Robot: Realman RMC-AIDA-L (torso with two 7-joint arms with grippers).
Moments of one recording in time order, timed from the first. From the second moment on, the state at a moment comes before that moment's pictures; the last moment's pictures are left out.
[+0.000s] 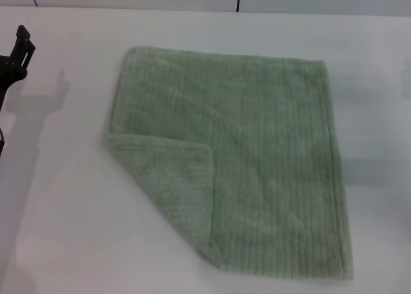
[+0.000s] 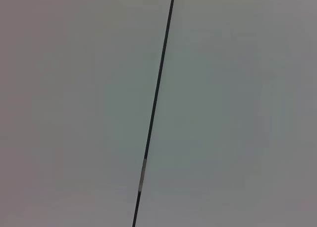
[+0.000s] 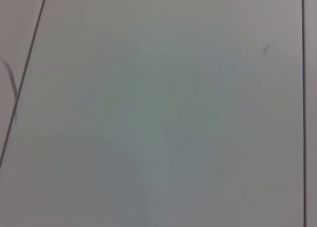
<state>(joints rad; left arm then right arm) -0.48 -2.07 0.06 -0.08 1.23 1.26 -0.30 0.47 2.09 -1.48 -0.10 0.16 -1.33 0.05</state>
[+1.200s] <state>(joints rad) -0.48 -2.07 0.06 -0.08 1.23 1.26 -0.30 0.37 2.08 -1.48 -0.74 -1.01 -0.62 1.08</state>
